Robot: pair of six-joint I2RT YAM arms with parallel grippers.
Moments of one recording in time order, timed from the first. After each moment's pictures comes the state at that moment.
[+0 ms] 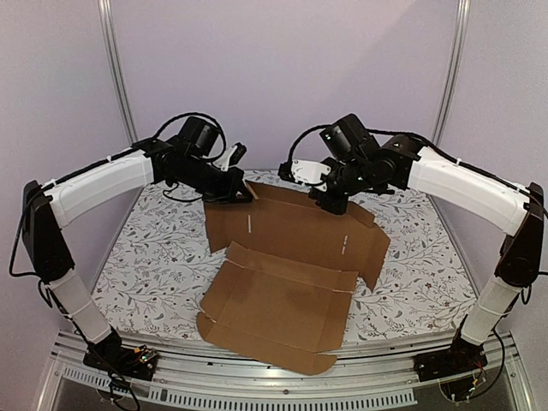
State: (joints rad) left arm -0.62 1.69 1.54 -0.67 0.33 -0.41; right arm 0.86 1.71 1.68 -0.77 0.13 -0.62
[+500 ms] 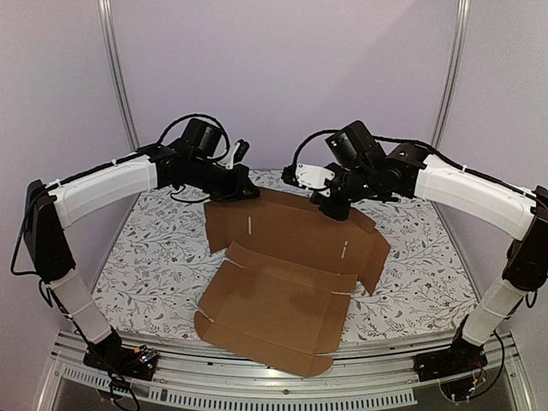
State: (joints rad) left arm -0.64 1.70 1.50 -0.52 0.33 -0.48; right arm 0.87 1.66 1.58 -0.69 0.12 -0.58
